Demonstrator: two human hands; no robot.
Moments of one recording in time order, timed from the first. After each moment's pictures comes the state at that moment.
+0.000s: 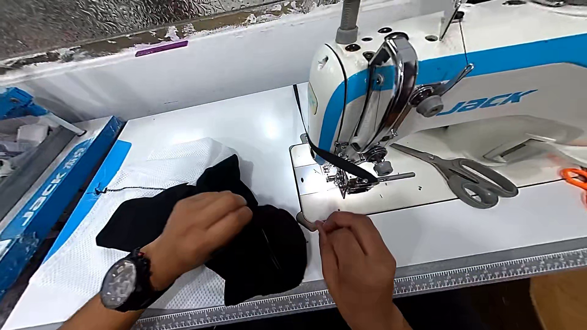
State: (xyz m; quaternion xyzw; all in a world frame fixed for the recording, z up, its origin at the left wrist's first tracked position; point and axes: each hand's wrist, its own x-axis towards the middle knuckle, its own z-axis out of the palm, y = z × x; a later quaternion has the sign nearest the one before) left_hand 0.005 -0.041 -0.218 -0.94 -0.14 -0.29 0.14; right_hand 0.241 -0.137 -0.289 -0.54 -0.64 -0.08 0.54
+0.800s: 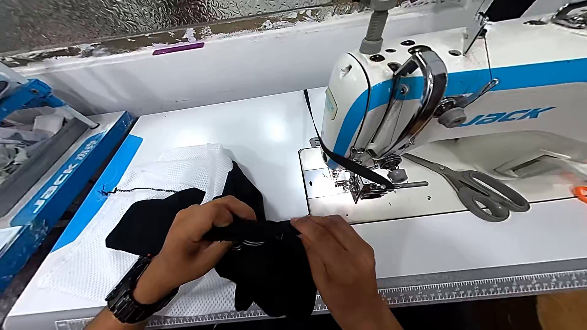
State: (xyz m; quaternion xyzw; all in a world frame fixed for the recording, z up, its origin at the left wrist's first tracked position) left_hand -0.009 -0.059 -0.225 -0.87 -0.20 -0.41 -0.17; right_hand 0.222 -0.126 -0.282 -0.47 -0.70 0.02 0.54
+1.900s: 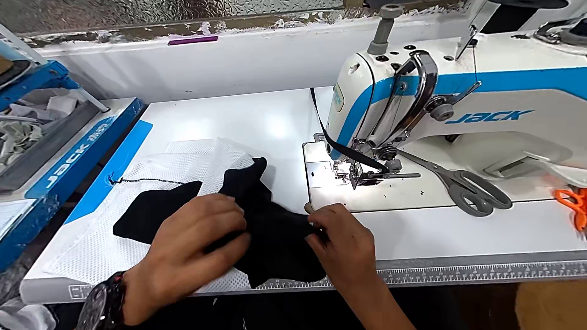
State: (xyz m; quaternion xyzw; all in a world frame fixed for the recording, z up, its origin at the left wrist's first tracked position) left_hand -0.025 -0.105 -0.216 -0.92 -0.16 -0.35 0.10; right_hand 0.236 -0.128 -0.294 -0.43 -0.71 -0.04 0.56
